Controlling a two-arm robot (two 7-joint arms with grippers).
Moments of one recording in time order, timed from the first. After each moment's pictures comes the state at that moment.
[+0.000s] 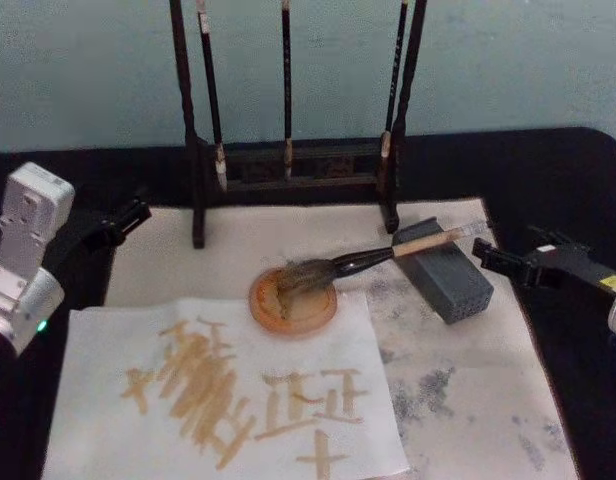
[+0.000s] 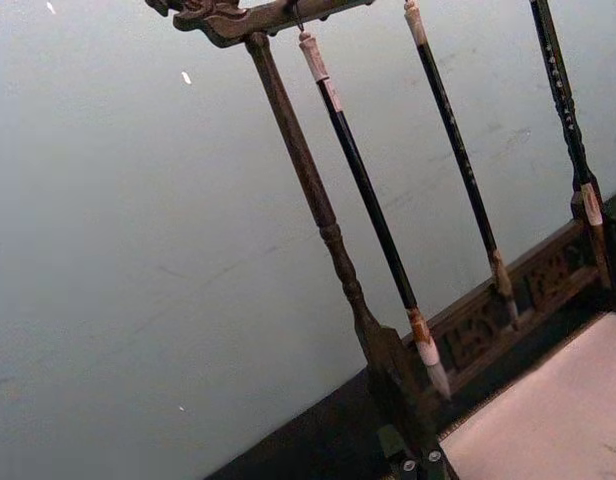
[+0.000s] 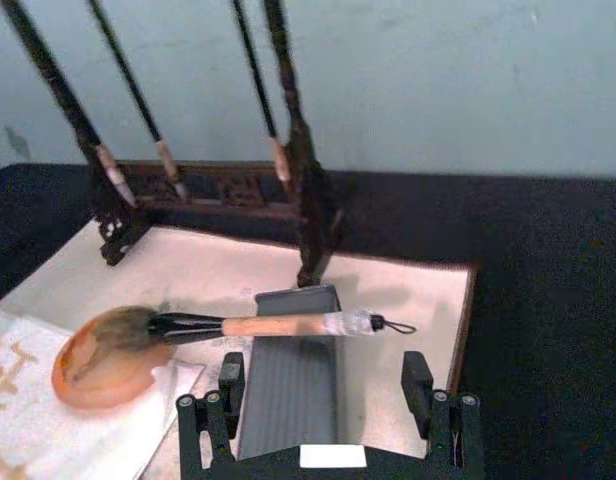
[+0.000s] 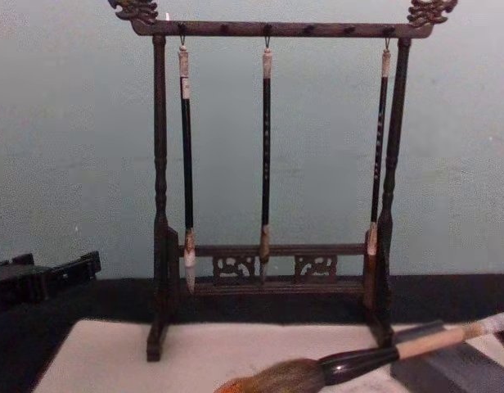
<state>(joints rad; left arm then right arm) -0.20 0.60 0.45 -1.41 -0.25 -0.12 0.03 0.08 0.86 -0.45 -1.69 0.98 0.16 0.09</state>
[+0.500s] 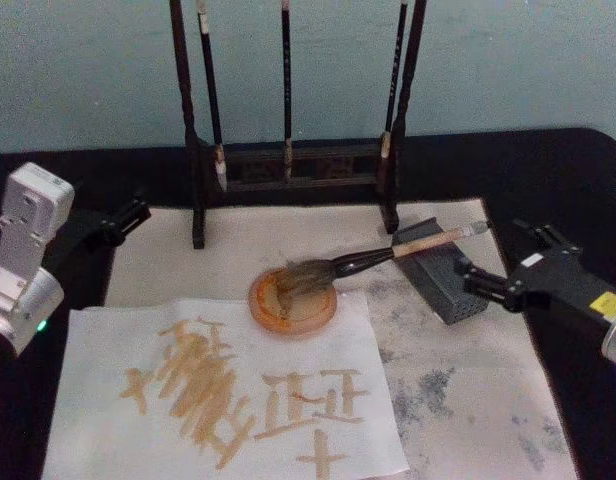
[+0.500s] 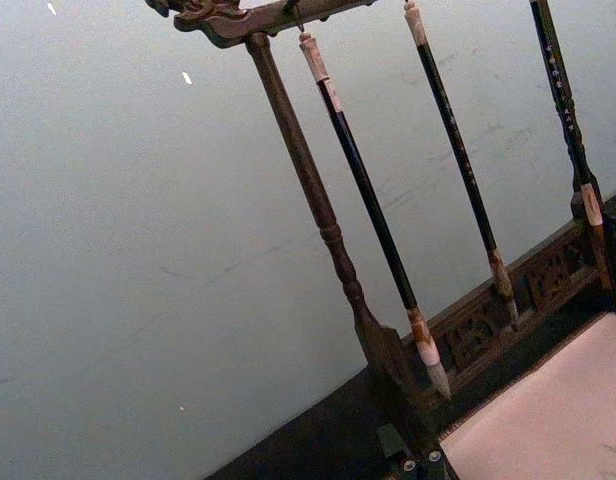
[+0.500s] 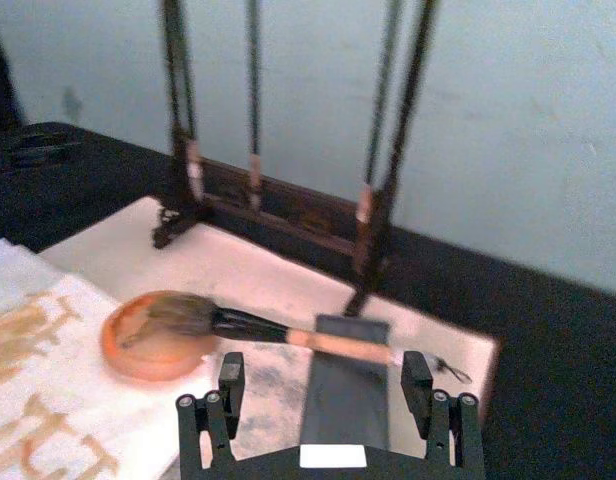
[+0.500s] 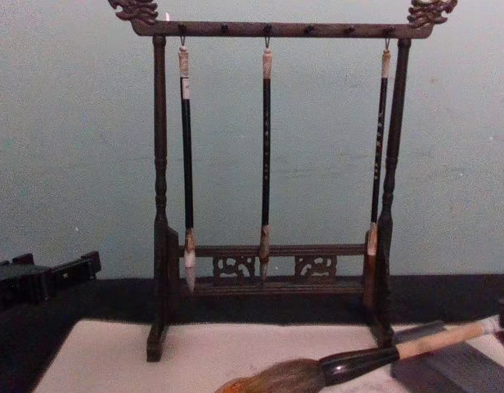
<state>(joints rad) -0.20 0.60 0.45 -1.41 -0.25 -0.12 0.03 -0.04 0.93 -0.45 -1.89 0.73 0.05 0.01</state>
